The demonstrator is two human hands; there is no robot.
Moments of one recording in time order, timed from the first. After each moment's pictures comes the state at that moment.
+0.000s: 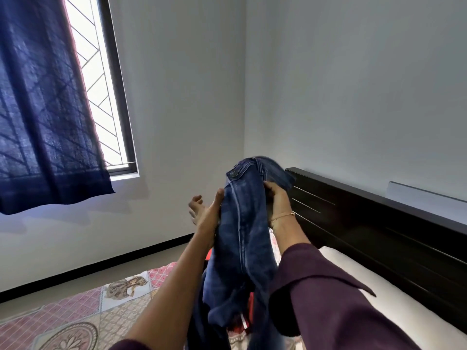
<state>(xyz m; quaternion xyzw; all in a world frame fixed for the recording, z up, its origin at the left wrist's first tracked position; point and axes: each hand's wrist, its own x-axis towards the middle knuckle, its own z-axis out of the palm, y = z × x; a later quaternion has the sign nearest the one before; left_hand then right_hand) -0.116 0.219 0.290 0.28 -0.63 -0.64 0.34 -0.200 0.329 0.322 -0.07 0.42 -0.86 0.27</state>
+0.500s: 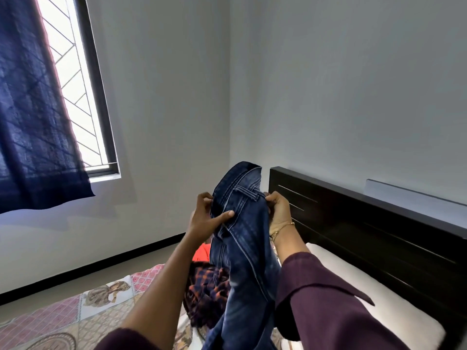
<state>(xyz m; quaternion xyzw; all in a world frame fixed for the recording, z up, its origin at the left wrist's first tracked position) -0.128 0.216 0.270 0.13 -0.79 -0.53 0.29 -0.219 0.358 0.297 -0.06 0.38 -0.89 0.24</state>
